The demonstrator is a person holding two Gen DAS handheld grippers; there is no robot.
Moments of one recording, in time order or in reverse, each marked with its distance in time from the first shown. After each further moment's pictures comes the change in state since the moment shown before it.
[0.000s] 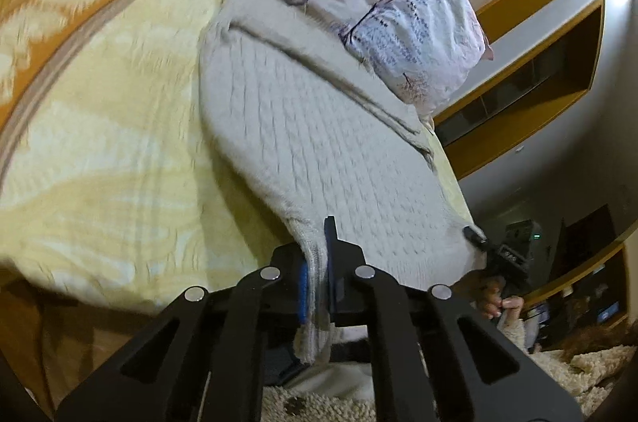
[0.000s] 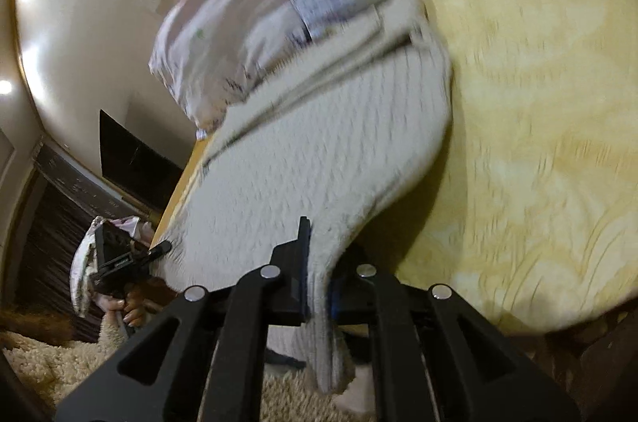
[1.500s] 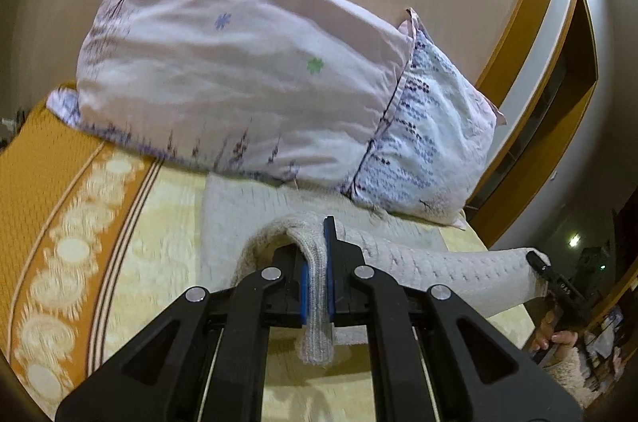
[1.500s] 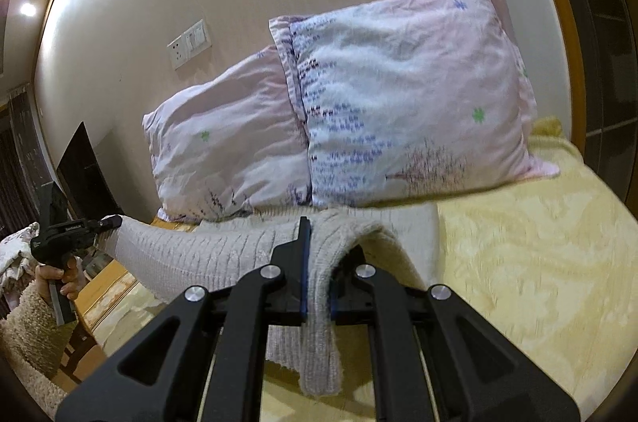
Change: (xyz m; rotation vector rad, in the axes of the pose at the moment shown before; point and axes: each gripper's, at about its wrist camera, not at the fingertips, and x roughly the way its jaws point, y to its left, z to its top) left arm 0.005 -0.056 0.160 0.226 -0.325 0.144; right arm 0.009 0.069 0.121 -0.341 -0.376 -0.178
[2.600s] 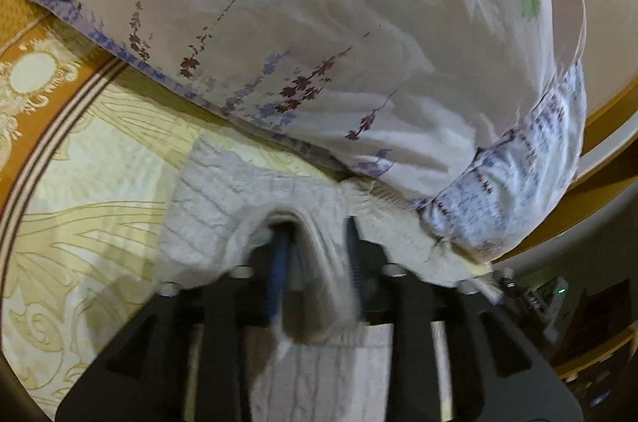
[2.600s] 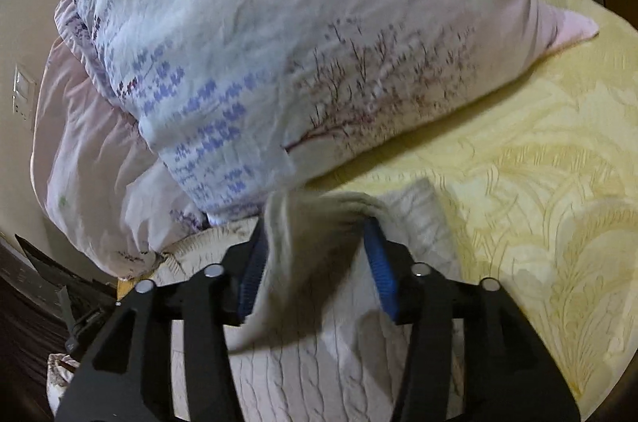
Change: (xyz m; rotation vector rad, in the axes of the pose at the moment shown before) left arm 0.203 0.100 0.015 -0.369 0.249 -0.034; right arm 0.214 -0.119 0.006 0.467 0.318 -0.136
